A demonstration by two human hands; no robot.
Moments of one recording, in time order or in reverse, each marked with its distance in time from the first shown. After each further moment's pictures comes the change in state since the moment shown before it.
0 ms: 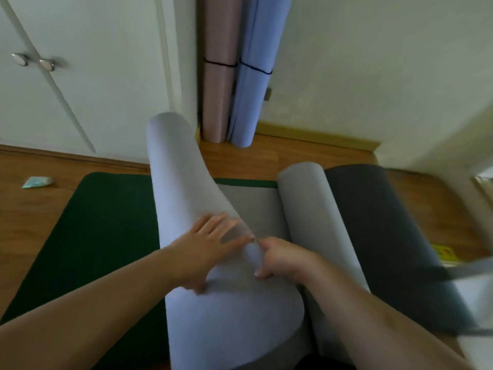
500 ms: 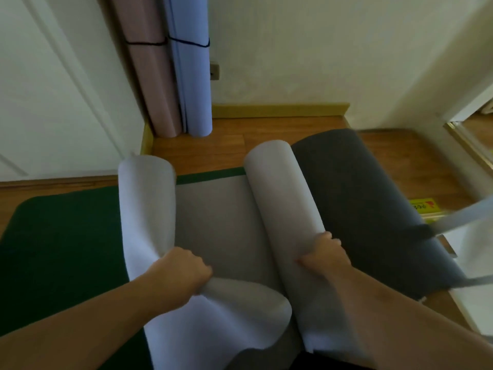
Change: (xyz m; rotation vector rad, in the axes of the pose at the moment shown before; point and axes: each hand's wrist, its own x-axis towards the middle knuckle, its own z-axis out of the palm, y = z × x) left_hand 0.082 0.045 0.018 0.288 -0.312 0.070; right_hand 0.016 0.179 -0.062 -0.013 0.433 0.676
